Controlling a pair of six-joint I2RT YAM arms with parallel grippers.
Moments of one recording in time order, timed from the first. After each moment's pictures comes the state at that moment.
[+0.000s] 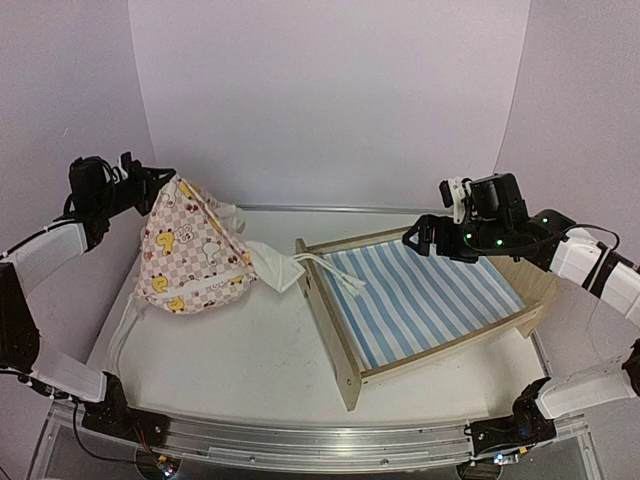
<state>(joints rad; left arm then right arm) 0.04 1.30 0.98 0.27 0.69 -1.20 0.58 1.20 1.06 -0.51 -0.06 0.47</state>
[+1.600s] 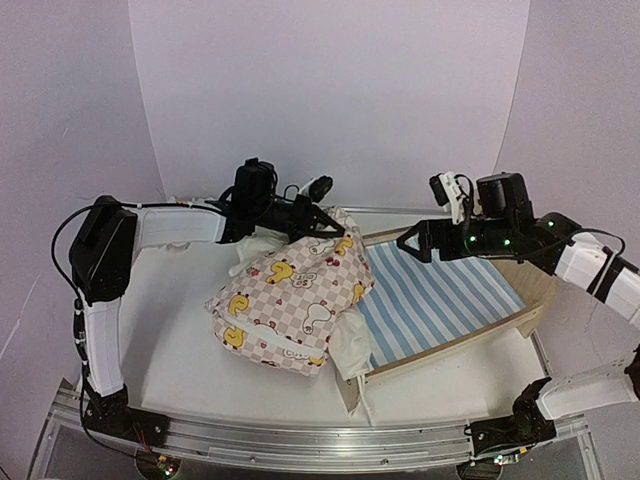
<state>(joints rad) -0.67 2.02 1.53 0.32 1.21 -0.95 0.58 1.15 1.04 -0.46 -0.19 0.30</state>
